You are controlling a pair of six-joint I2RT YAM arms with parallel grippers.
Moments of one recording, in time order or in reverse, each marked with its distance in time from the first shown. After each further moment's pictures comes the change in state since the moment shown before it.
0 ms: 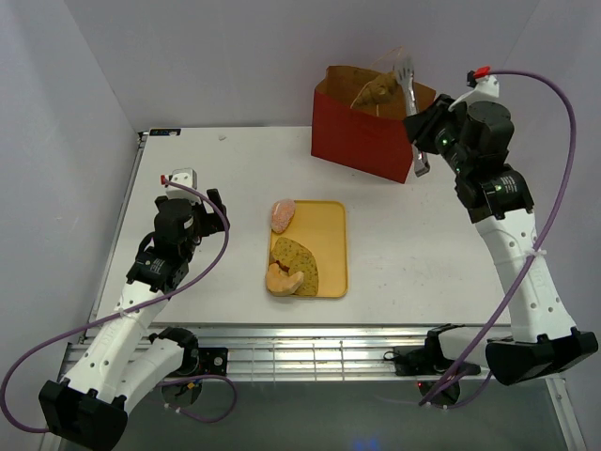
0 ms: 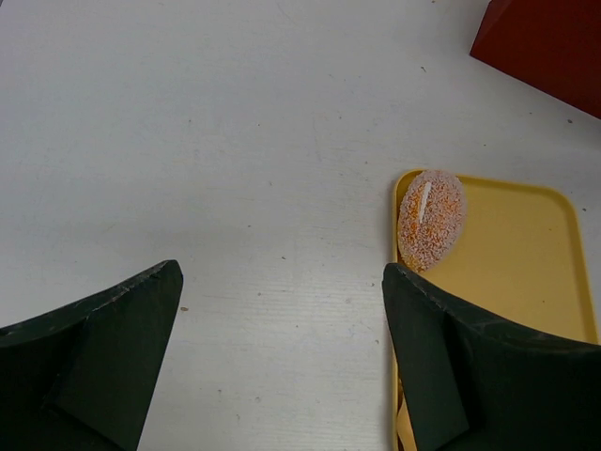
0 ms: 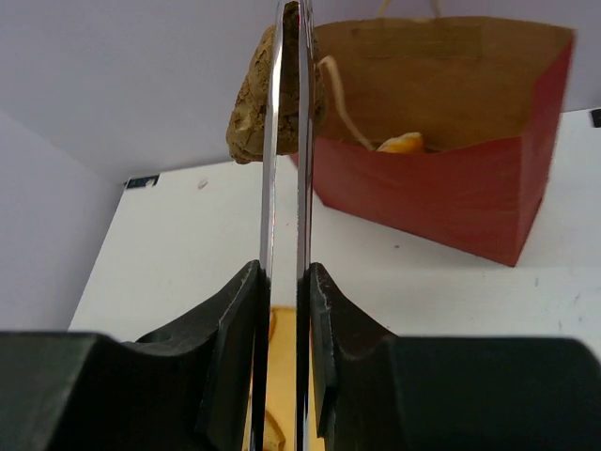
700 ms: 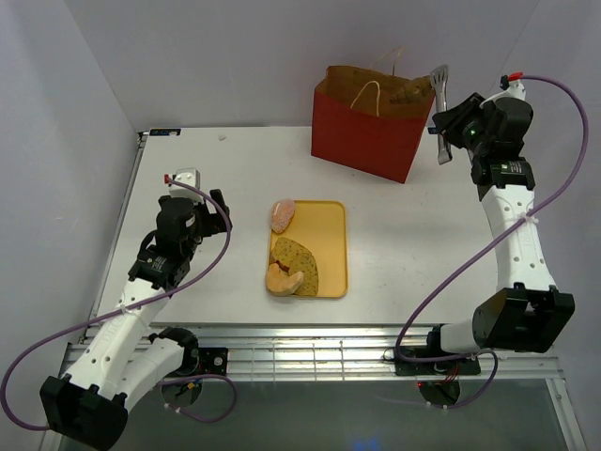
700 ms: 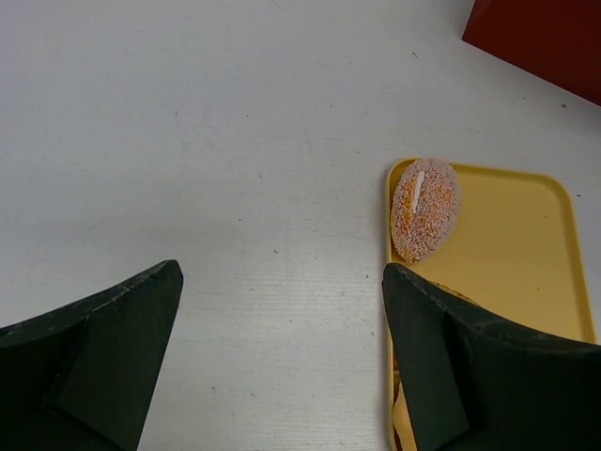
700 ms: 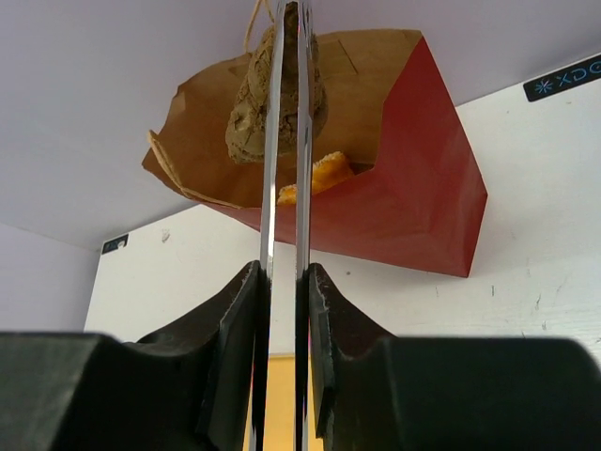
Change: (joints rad) left arm 0.000 0.018 0.000 0.000 0.032 0.000; right arm -0.386 0.141 -0.108 0.206 -0.229 0.135
